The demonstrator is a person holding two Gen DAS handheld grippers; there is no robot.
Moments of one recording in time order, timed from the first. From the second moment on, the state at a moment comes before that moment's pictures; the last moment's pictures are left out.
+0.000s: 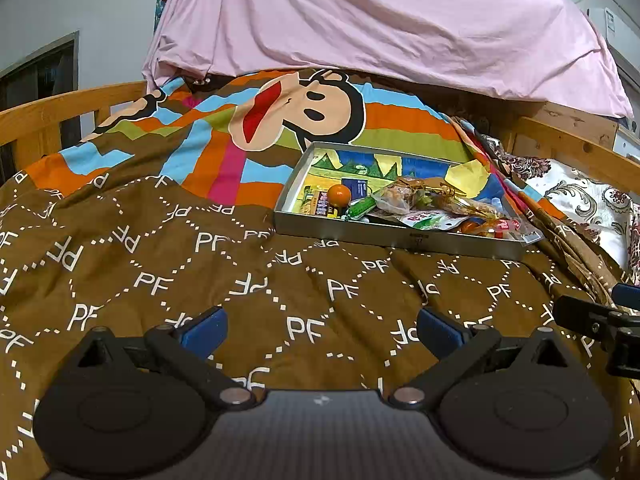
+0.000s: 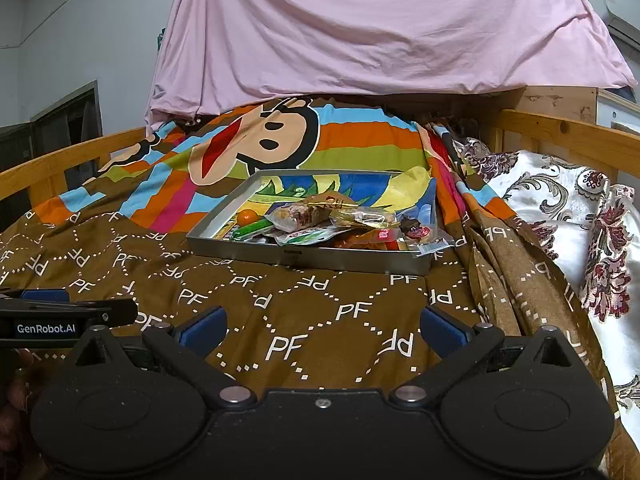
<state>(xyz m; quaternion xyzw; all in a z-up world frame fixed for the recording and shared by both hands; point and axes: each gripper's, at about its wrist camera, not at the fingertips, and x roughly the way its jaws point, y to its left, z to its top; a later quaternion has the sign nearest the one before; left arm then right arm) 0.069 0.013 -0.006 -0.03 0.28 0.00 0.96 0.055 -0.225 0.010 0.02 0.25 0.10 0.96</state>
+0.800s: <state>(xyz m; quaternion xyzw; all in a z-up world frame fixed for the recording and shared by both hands) 0.068 0.013 -0.004 -0.03 0.28 0.00 0.96 0.054 -0.224 0.010 0.02 0.25 0.10 0.96</state>
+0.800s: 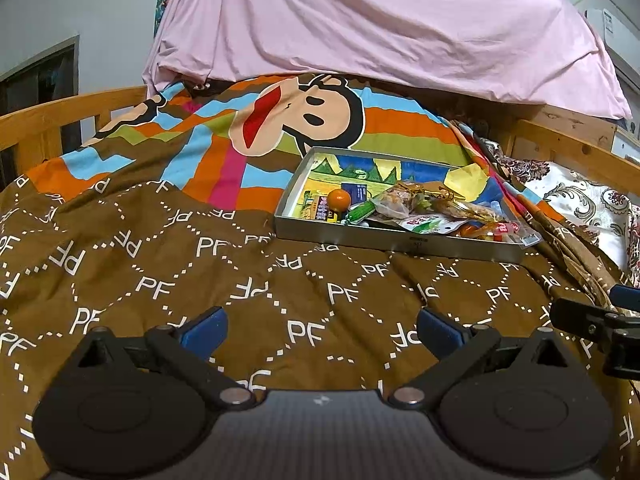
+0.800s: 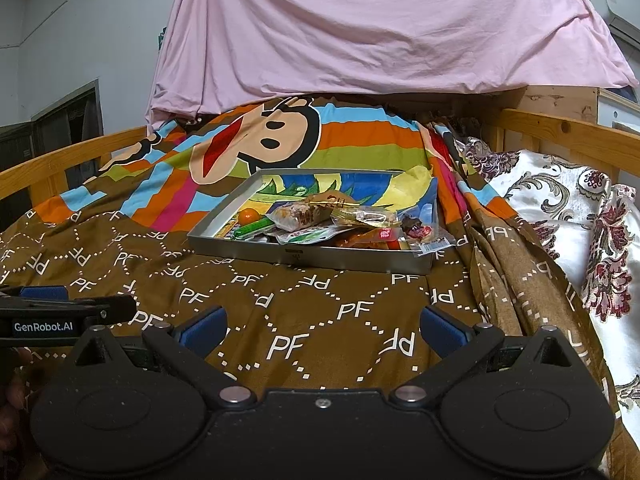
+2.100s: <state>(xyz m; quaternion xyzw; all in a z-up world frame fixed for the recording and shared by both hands) 0.068 0.008 -0.007 0.02 0.29 0.03 0.96 0.051 -0.218 0.006 0.01 0.26 0.10 0.96</state>
